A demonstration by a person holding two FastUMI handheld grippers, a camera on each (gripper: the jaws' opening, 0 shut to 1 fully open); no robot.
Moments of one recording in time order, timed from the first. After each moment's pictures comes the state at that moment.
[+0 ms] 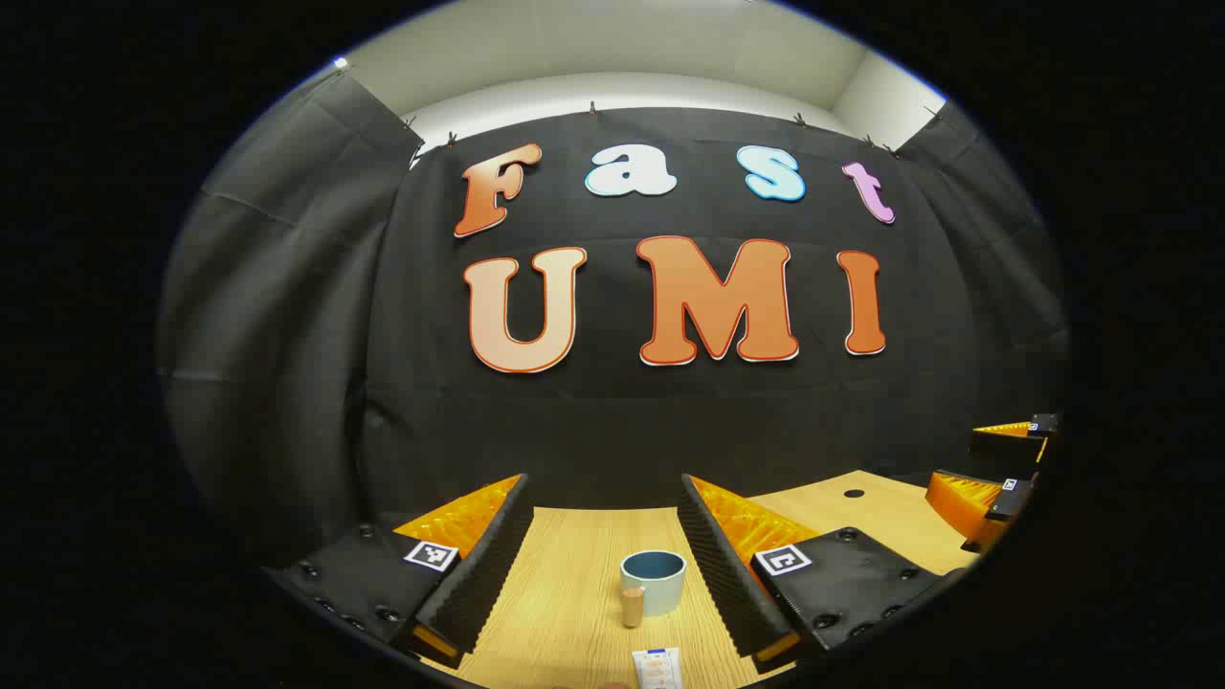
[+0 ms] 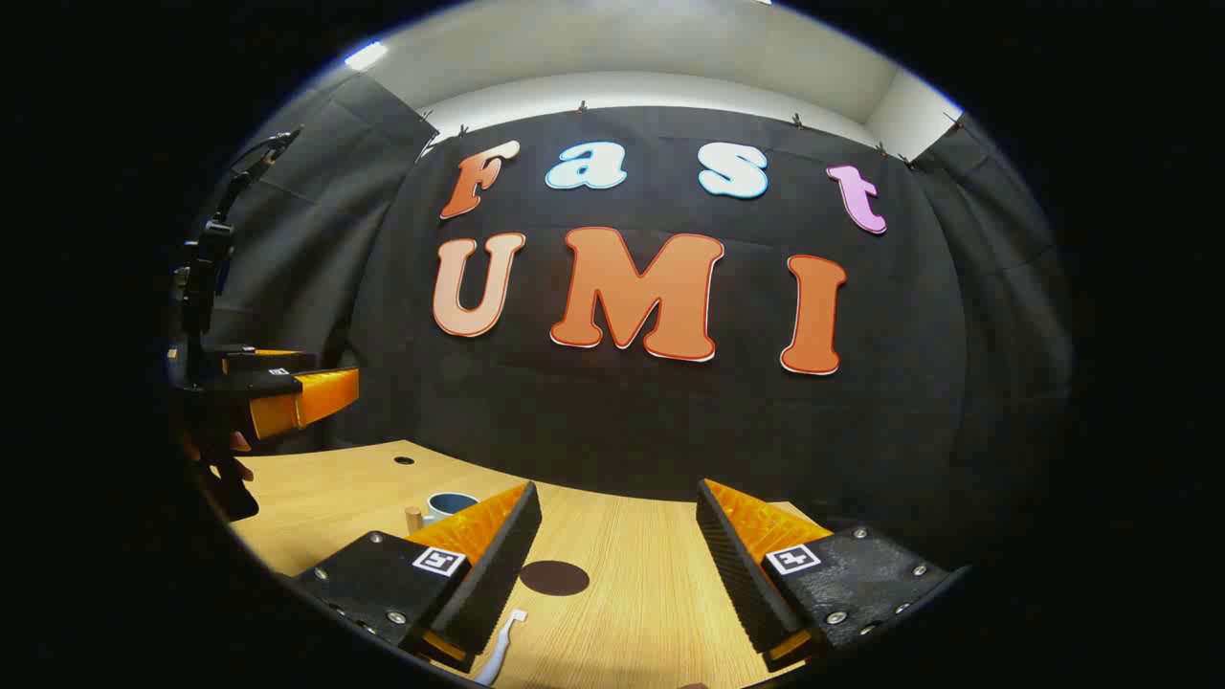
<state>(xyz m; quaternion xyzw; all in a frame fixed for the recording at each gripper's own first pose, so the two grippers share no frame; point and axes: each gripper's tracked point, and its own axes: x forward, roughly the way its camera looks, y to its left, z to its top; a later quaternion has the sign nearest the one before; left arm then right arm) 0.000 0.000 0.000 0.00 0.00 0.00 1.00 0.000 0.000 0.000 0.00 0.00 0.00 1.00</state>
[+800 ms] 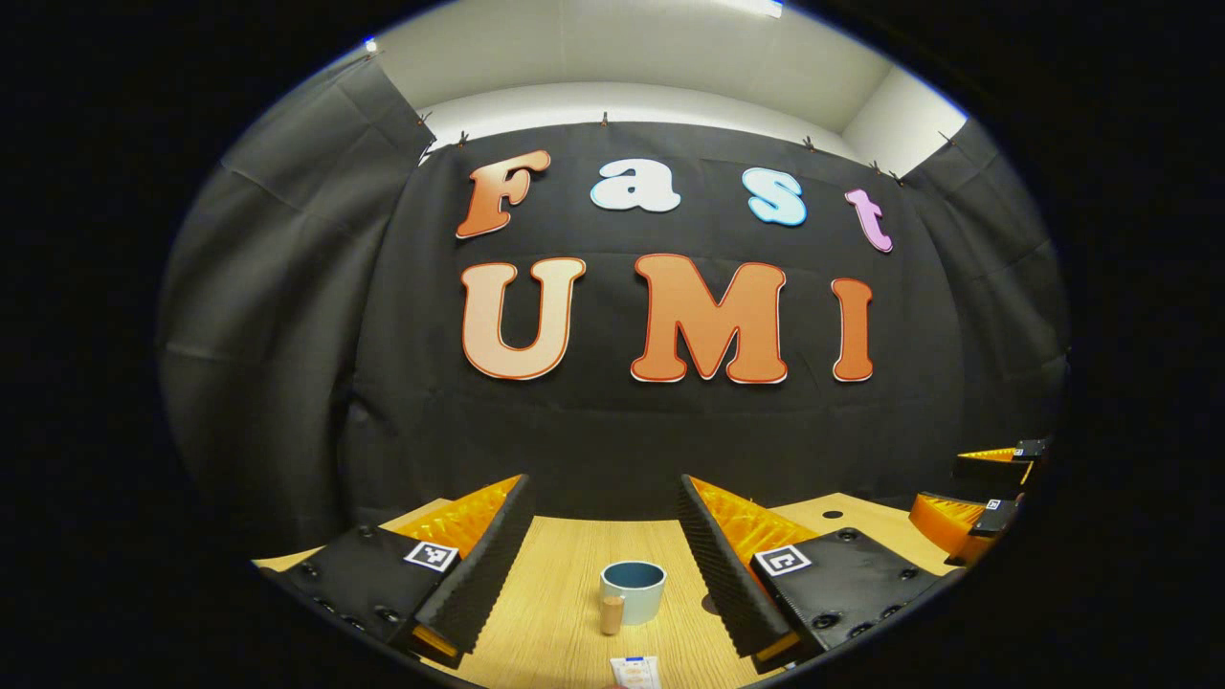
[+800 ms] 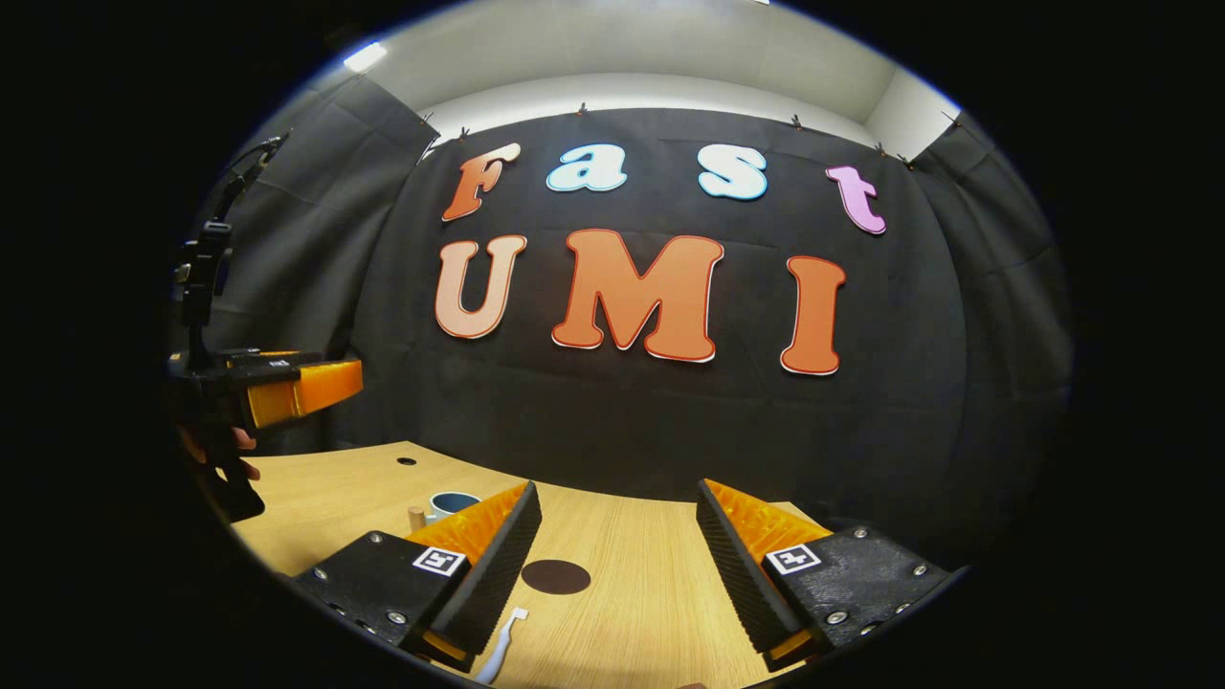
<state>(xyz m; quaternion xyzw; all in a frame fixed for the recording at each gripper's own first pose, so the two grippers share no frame) 0.001 -0.003 0.000 -0.02 -0.02 -0.02 1.00 -0.003 -0.002 -0.006 -0.01 0.00 0.00 1.00</state>
